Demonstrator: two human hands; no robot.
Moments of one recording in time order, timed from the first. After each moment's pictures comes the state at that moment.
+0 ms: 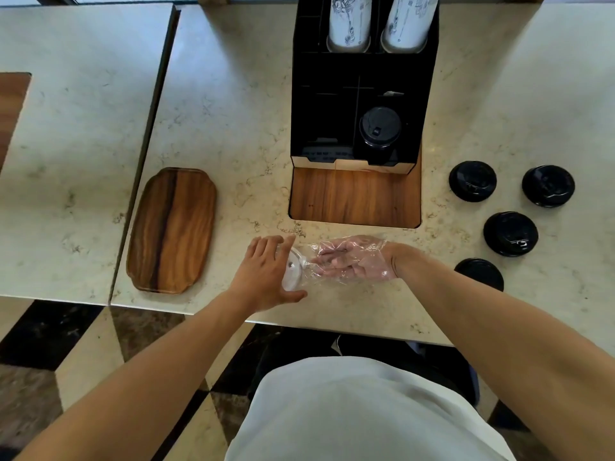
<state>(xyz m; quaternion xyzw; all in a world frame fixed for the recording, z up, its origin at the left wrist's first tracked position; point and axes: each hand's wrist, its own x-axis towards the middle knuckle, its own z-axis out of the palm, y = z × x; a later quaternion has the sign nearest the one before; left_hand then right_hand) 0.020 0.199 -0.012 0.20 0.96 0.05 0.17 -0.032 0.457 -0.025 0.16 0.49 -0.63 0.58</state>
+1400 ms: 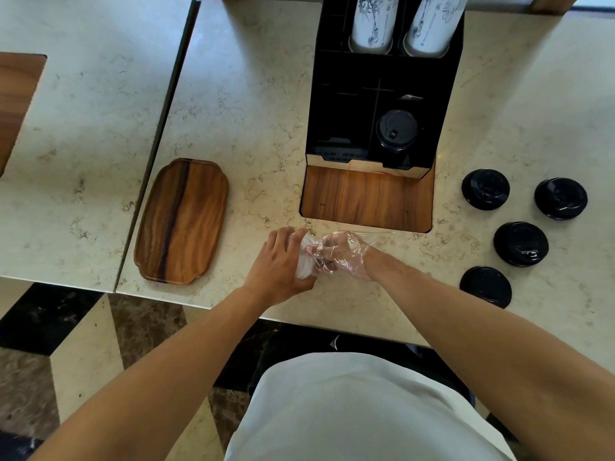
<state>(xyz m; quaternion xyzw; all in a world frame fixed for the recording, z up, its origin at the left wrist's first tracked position) 0.019 0.208 -0.015 0.15 0.97 0.17 0.12 -0.028 0.409 0.024 0.09 0.66 -0.55 0.50</state>
